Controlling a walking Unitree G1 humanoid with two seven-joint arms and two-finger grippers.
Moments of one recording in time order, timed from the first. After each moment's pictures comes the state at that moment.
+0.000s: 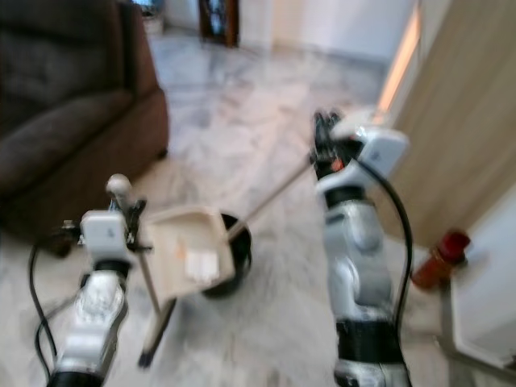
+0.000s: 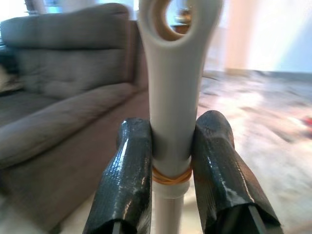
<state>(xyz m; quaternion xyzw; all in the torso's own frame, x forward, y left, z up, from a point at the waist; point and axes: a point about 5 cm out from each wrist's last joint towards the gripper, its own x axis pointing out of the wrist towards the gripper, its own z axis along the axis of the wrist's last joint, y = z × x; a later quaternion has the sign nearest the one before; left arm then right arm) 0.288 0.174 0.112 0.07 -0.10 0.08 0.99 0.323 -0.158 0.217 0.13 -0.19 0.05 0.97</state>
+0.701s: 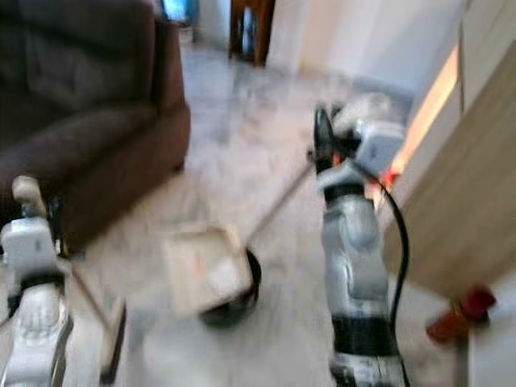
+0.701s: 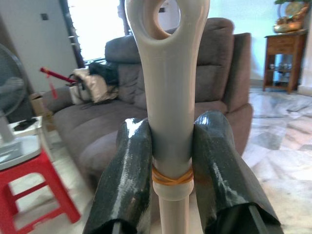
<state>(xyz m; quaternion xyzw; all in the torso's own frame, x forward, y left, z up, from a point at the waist) 0.257 0.237 0.132 0.13 -0.13 0.22 0.96 0.324 -0.144 0.229 0.16 -0.22 0.07 0.96</state>
